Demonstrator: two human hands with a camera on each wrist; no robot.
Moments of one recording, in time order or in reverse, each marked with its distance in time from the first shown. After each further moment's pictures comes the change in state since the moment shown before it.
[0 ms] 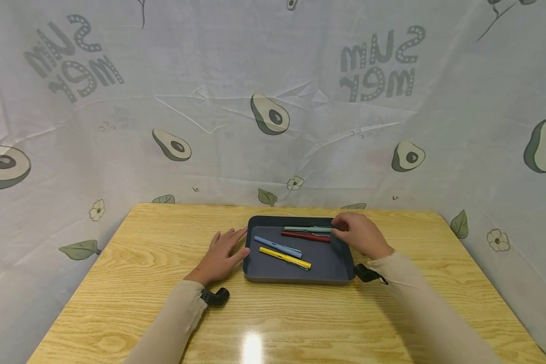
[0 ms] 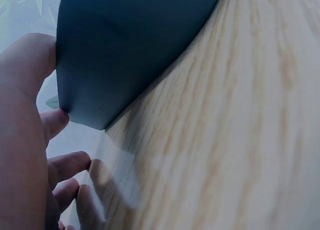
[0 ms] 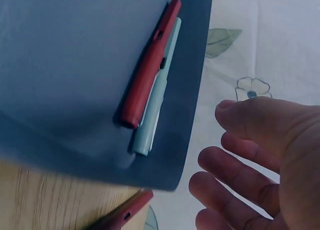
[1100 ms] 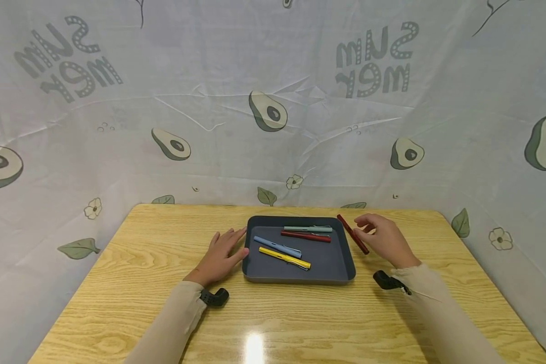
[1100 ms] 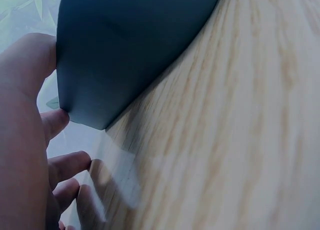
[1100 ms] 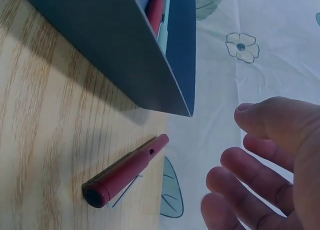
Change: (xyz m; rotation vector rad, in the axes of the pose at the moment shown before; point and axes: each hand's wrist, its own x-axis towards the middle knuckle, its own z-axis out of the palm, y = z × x) left_hand -0.005 -0.003 0.012 0.014 0.039 0.016; right_hand -0.038 0.048 -0.006 0.151 0.158 0.060
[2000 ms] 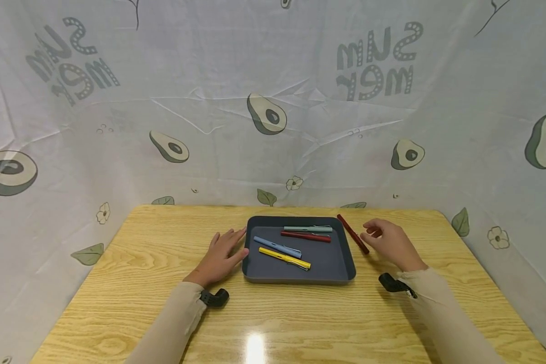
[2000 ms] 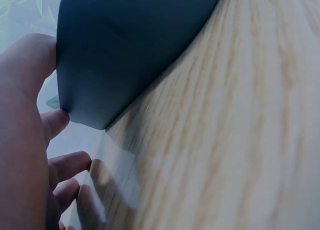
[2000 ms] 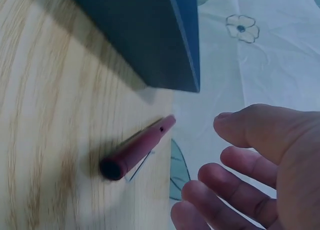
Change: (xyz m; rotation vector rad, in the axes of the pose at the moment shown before) left_hand 0.005 0.002 -0.005 -0.013 -0.027 -0.031; right_hand -0.001 0.011 -0.011 0.006 -0.079 0.093
